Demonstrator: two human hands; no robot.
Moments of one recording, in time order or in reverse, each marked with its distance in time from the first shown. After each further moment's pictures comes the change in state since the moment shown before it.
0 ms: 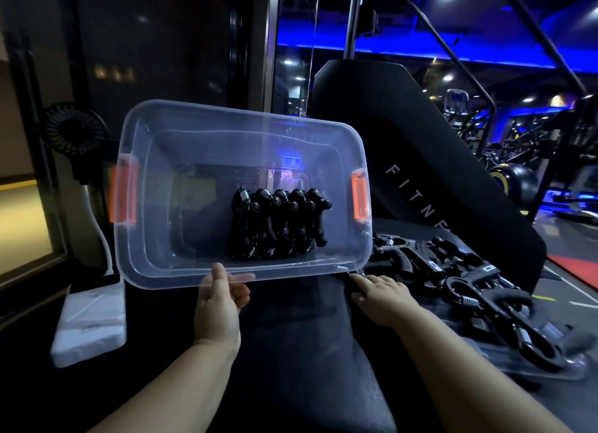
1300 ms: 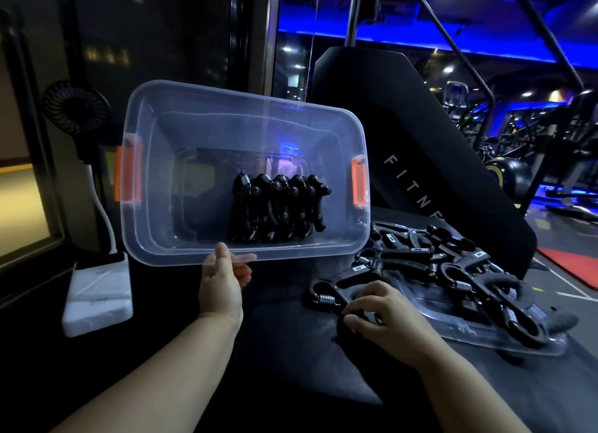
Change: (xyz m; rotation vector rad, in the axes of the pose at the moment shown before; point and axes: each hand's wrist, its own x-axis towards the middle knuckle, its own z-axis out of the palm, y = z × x) left_hand 0.000 0.000 0.000 0.008 0.003 -0.006; right_hand -0.100 -0.008 -0.002 0.427 0.225 -0.296
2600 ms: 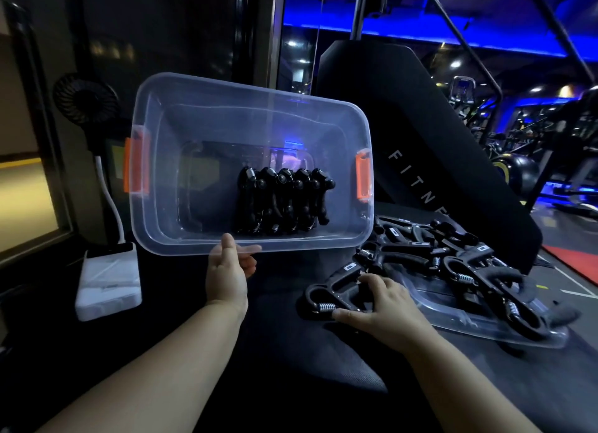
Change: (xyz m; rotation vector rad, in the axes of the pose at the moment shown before) left_hand -0.001 0.000 -0.001 0.014 -0.004 -0.009; right_hand 0.003 -0.009 0.010 -0.031 -0.035 0.328
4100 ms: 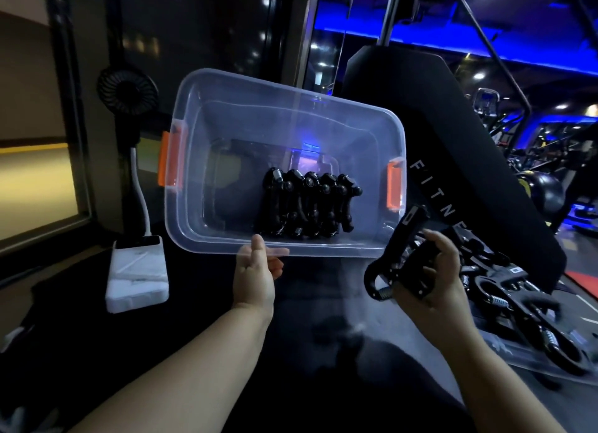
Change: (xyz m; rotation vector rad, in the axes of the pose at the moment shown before) left_hand 0.000 0.000 -0.001 -0.003 -0.035 -0.002; right_hand 0.004 -0.023 -0.029 0.605 0.425 -0.422
